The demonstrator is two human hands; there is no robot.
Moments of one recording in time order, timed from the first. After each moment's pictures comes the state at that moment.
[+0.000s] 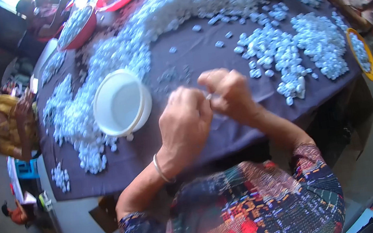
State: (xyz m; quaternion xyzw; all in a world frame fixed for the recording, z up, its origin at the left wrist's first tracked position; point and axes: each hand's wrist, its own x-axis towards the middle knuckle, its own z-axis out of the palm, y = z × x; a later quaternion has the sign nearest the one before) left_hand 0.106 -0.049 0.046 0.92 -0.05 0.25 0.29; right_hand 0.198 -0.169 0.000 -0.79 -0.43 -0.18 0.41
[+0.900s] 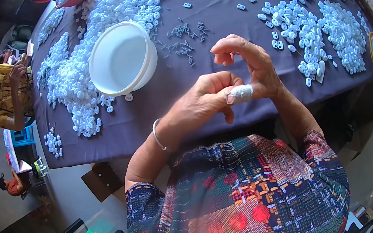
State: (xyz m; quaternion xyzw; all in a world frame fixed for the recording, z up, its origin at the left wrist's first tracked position) left_hand 0.091 -0.036 0.028 0.52 0.03 -0.23 0.82; right_hand 0.203 -0.176 -0.009 -0.59 -0.53 0.04 0.60
